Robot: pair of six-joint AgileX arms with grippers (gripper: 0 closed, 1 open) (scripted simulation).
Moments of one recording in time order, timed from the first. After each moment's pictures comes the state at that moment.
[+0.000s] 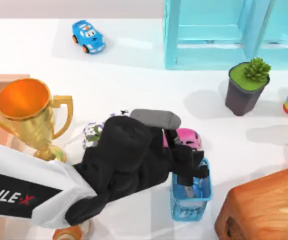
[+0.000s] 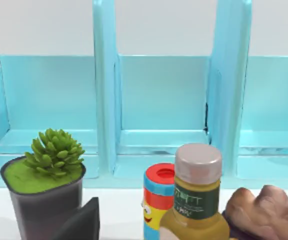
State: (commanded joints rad) left arm -0.87 1.74 0.63 0.64 0.12 -0.58; right arm 0.00 0.00 0.00 0.00 0.00 0.00
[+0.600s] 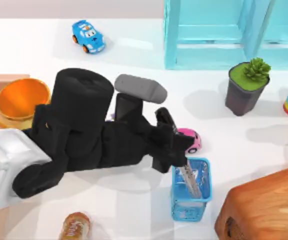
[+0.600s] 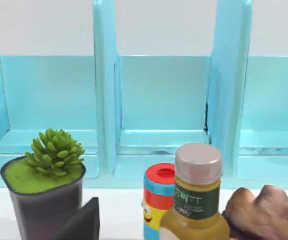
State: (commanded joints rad) left arm -0.77 1.36 0.70 0.18 0.38 -0.41; right arm 0.00 0.00 0.00 0.00 0.00 0.00
